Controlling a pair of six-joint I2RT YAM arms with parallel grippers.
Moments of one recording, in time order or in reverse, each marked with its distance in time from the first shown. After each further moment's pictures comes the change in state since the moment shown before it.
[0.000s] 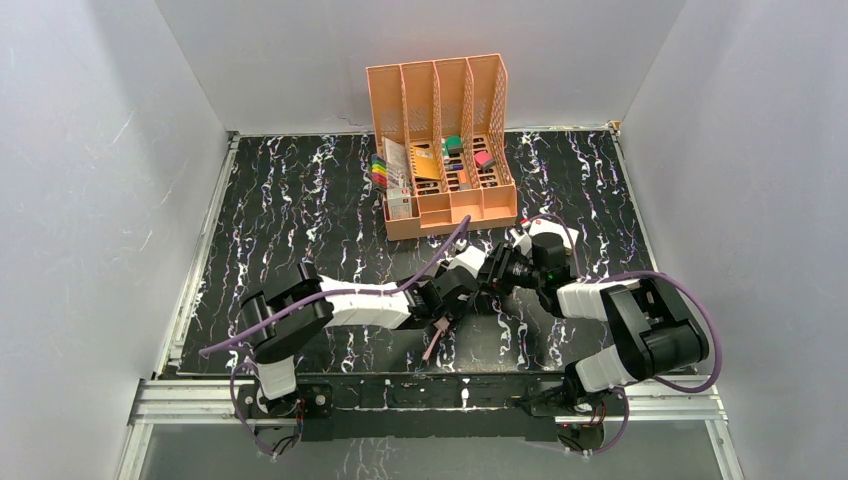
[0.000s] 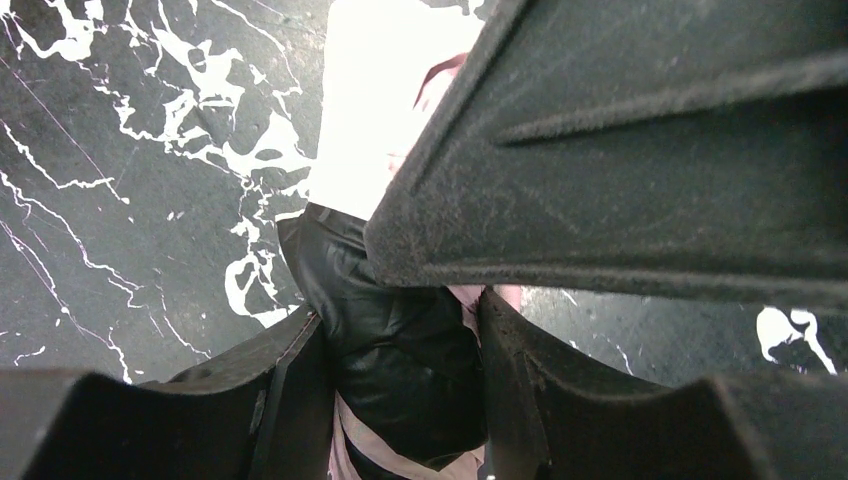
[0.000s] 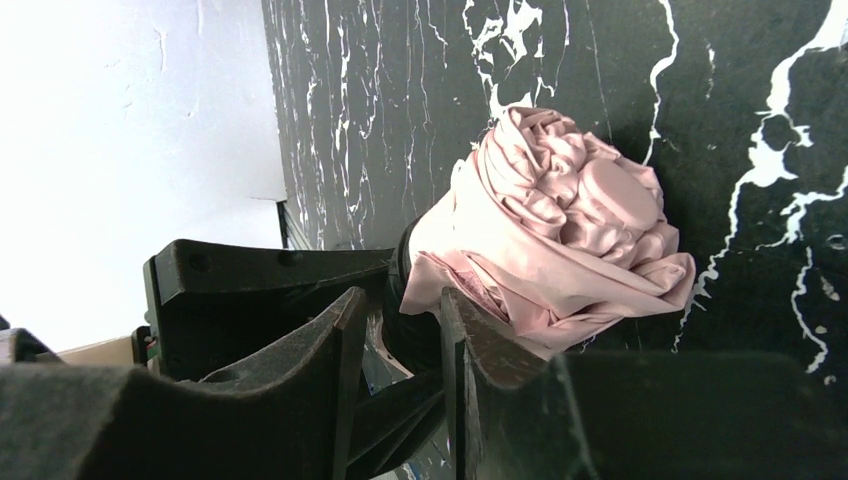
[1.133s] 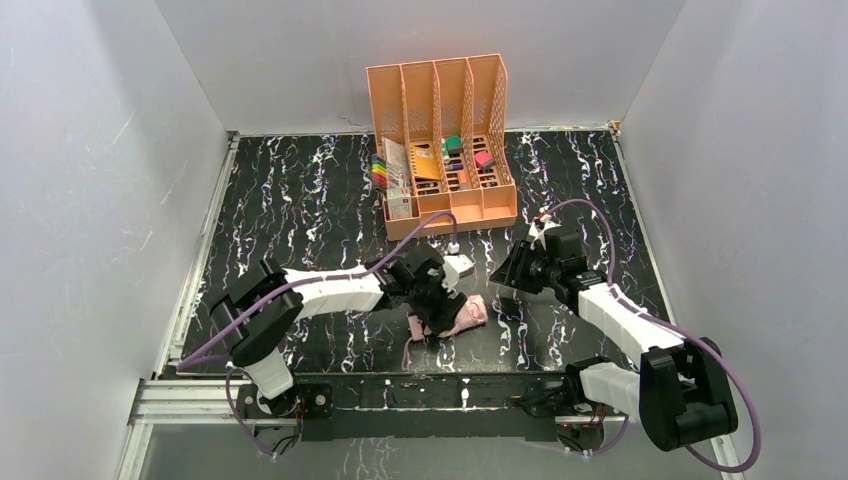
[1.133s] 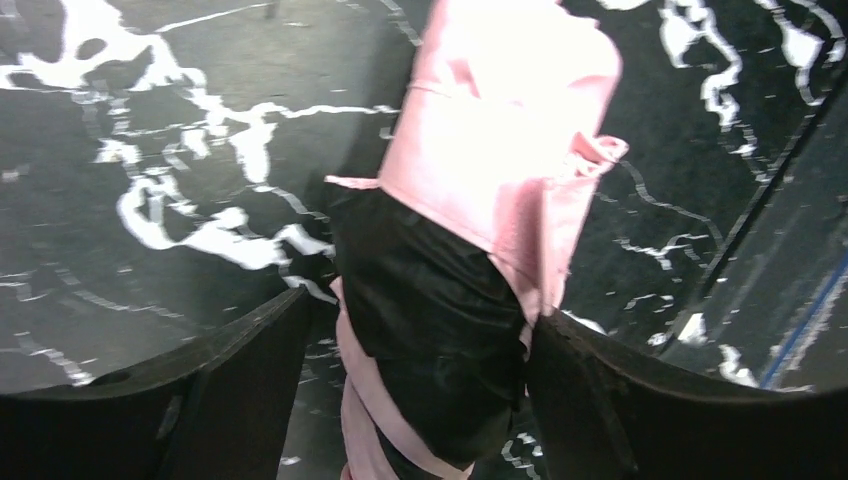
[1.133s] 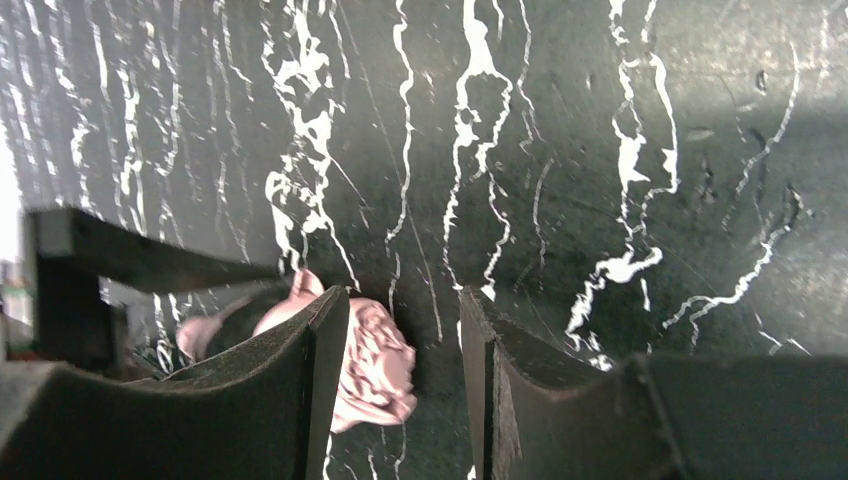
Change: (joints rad) left arm 0.174 -0.145 -0.105 -0.103 0.595 0.251; right arm -0.041 -0.342 0.116 -0.662 0.351 -0.386
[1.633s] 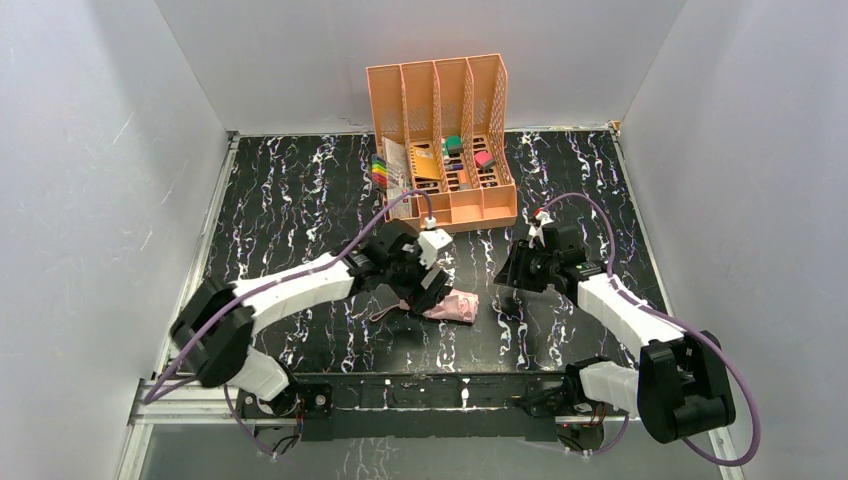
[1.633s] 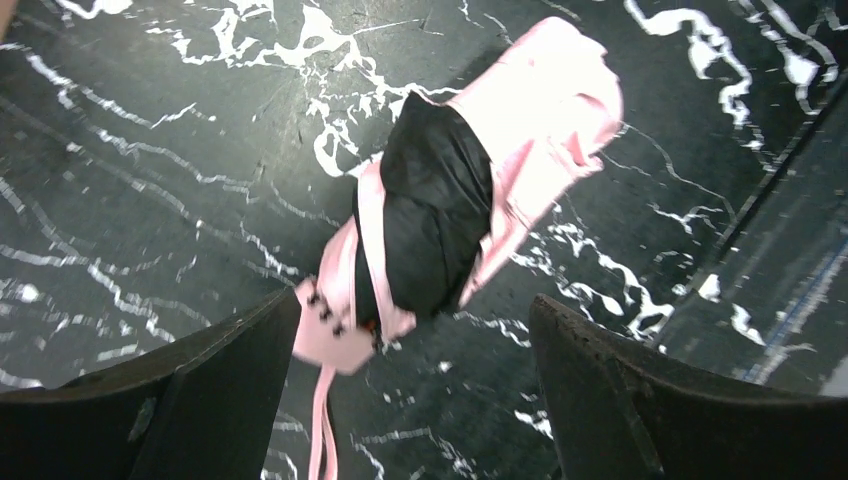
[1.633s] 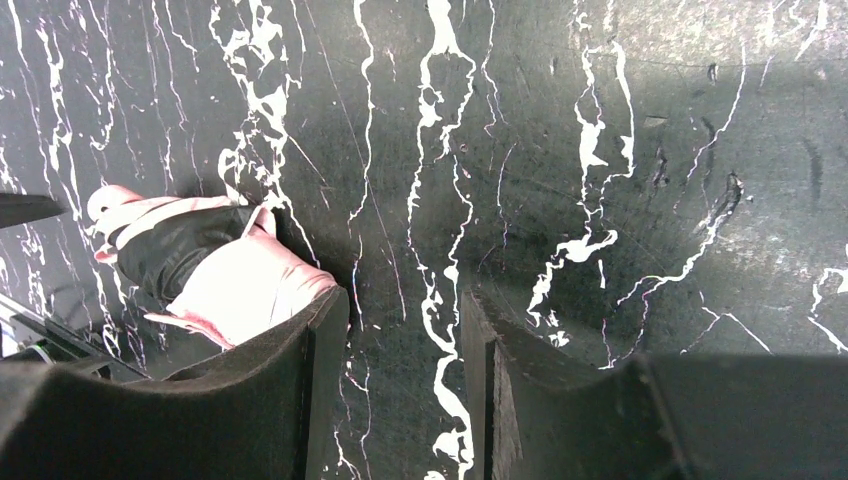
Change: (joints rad) left arm 0.141 -0.135 0.084 -0.242 -0.005 0.140; right arm 0.000 0.029 0.079 -0.166 0.040 -0.114
